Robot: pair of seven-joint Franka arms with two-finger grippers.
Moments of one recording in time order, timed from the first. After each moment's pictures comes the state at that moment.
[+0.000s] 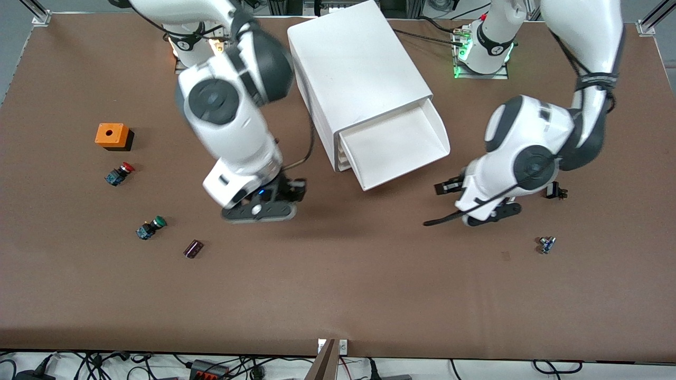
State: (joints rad) left arm -0.23 0.45 -0.13 -1.57 -0.07 1.80 -0.65; right arm 0.55 0.71 -0.08 -0.97 0.09 1.78 0.41
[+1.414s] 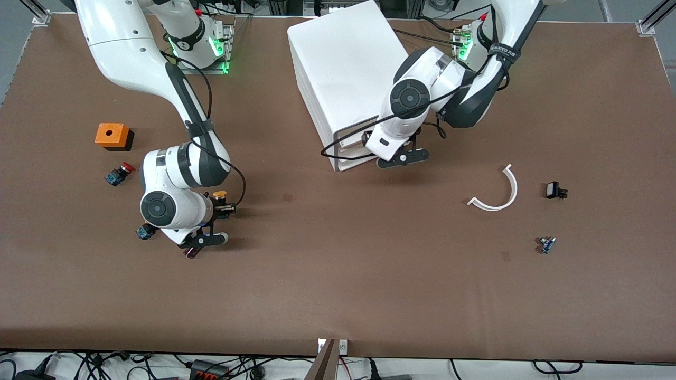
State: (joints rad) left arm -0.39 0.35 -0.30 -1.79 -0.08 1.92 -0.87; right arm 0.33 0.71 -0.08 -1.56 0.10 2.06 0.09
